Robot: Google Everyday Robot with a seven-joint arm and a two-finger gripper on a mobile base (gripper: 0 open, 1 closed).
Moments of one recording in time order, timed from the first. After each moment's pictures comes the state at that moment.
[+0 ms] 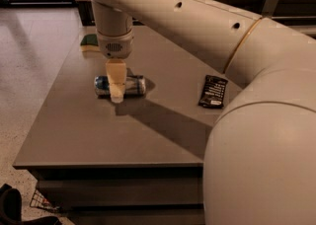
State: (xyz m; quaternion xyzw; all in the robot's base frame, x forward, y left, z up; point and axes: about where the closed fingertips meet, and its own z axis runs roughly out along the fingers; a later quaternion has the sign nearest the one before) arm 0.595 0.096 0.847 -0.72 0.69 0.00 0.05
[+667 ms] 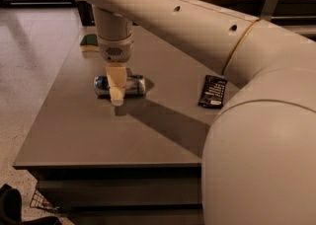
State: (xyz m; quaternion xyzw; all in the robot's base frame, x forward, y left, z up) arm 0.595 0.096 0.835 -0.72 0.69 0.00 0.04
